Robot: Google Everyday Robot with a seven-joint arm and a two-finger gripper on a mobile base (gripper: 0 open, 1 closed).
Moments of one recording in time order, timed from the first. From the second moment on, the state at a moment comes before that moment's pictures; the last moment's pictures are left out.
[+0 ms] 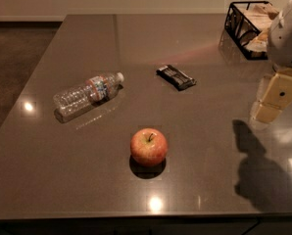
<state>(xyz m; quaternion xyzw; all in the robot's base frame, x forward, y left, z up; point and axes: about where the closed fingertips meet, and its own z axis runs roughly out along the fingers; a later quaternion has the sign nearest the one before) 0.438 -0.217 0.976 -0.60 0.78 -0.03 0.16</state>
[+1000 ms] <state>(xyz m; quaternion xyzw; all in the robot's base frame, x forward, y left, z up) 0.499 -0.203 0.960 -0.57 0.80 0.04 0.19</state>
